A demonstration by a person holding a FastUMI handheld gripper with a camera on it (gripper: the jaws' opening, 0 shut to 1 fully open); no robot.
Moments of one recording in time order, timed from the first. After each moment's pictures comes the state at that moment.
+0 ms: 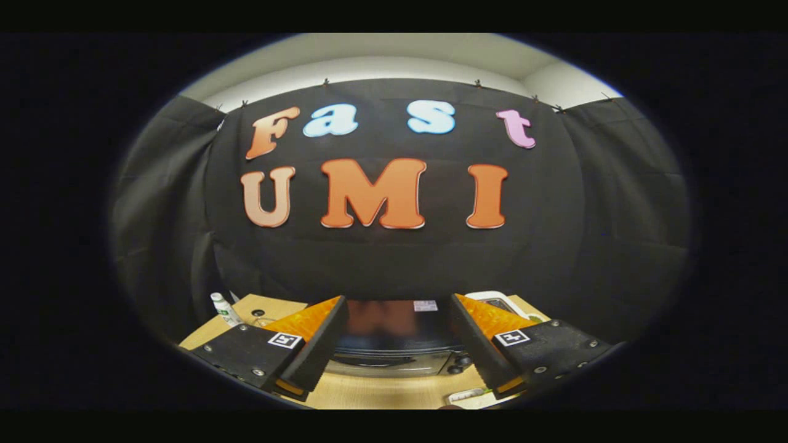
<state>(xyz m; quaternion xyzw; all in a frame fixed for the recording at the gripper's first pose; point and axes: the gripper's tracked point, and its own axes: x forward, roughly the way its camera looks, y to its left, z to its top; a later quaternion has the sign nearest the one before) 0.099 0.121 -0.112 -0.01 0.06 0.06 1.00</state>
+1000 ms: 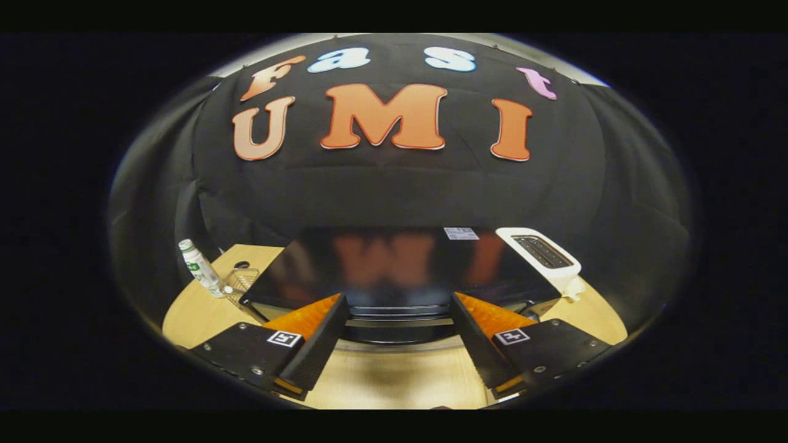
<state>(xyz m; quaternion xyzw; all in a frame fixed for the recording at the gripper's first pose) 0.122 0.159 -0.248 -0.01 0.21 0.05 0.98</state>
